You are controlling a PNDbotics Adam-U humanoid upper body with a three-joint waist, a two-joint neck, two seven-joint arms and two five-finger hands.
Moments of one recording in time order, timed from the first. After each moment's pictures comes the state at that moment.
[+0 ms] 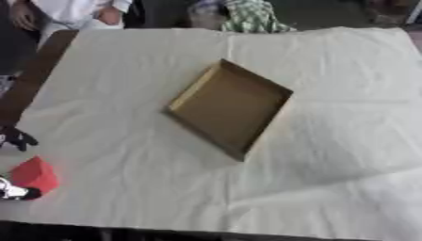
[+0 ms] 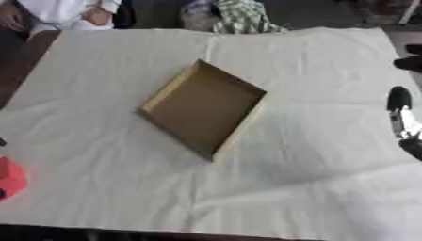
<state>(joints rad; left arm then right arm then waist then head) -0.14 0.91 -0.12 -1.68 -0.63 0.01 -0.50 0.03 -0.53 -0.18 -1.99 0.54 -0.32 -0.14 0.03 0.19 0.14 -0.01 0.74</state>
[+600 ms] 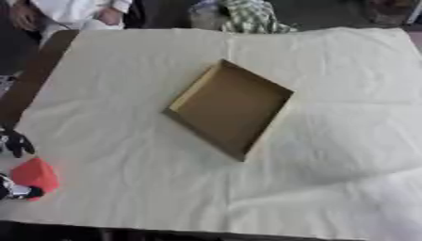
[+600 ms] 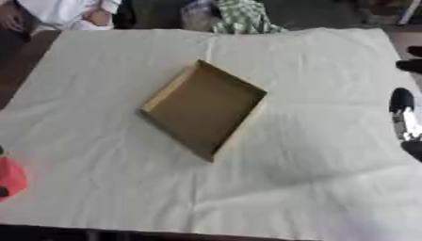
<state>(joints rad) -0.15 0.91 -0.14 -1.67 -0.66 0.03 -0.55 0.03 -0.52 -0.18 -1.99 0.53 -0.32 -0.14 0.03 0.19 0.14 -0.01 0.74</state>
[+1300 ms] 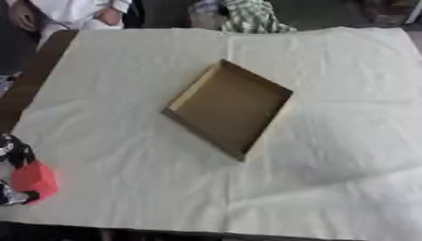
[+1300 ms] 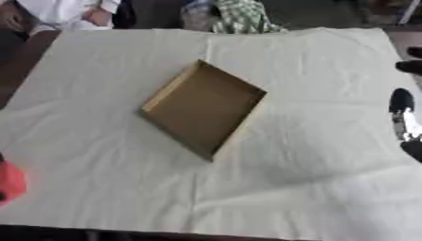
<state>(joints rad) -0.15 0.90 -0.15 -1.66 -0.63 0.01 -0.60 0.03 -0.52 -0.18 -1.99 0.53 -0.32 -0.14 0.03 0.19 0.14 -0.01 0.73</state>
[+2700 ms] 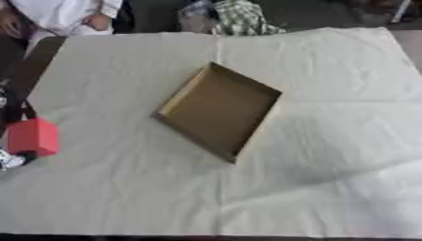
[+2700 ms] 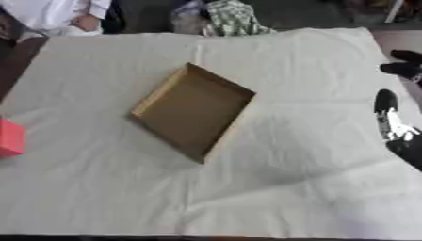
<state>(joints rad) -0.37 0.91 -0.15 -1.80 -0.62 0.03 -0.55 0.03 -0.51 -0.18 -1.99 0.53 -0.32 -0.14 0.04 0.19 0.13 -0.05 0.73</state>
